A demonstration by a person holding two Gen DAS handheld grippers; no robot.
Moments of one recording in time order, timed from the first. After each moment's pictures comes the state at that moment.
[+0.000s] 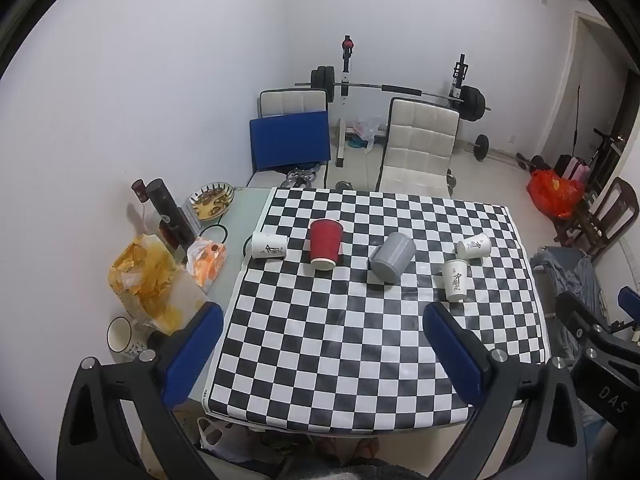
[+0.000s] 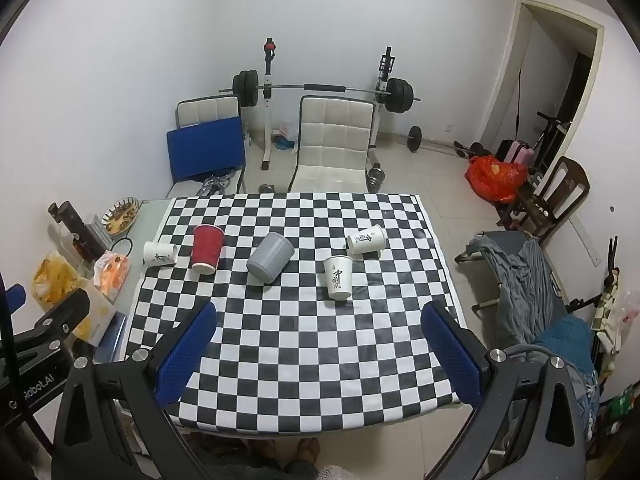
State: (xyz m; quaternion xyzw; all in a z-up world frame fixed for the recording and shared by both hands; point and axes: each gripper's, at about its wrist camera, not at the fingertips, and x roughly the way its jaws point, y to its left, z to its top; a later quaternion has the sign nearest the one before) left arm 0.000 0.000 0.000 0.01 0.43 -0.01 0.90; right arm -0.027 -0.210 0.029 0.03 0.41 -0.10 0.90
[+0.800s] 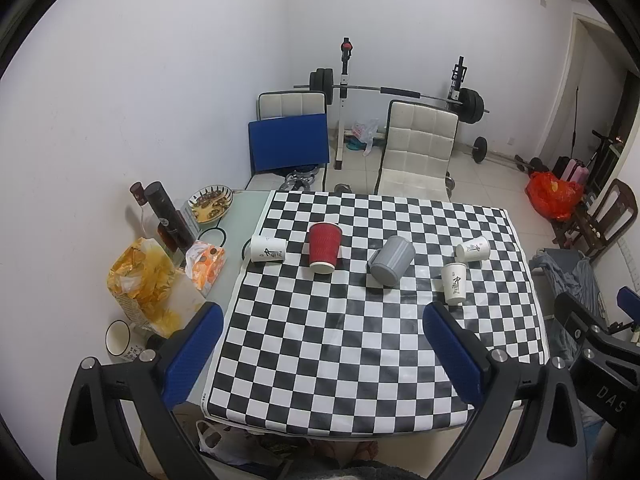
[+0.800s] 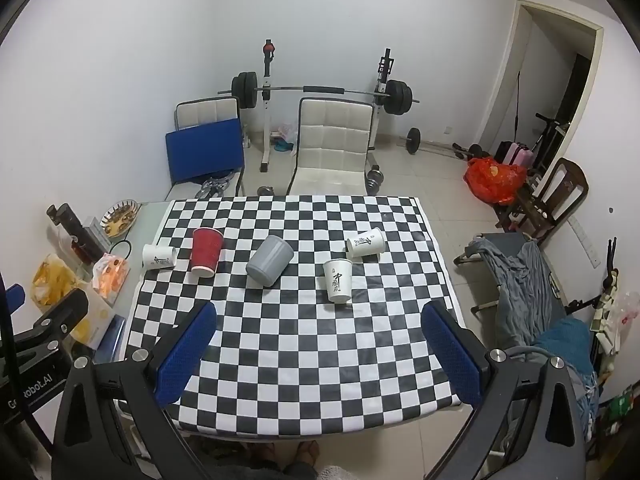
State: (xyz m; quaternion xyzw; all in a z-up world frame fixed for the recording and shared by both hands) left arm 0.000 0.000 -0.001 0.01 0.43 -0.01 0.90; right arm -0.026 -0.211 0.028 0.02 0.41 -0.10 0.90
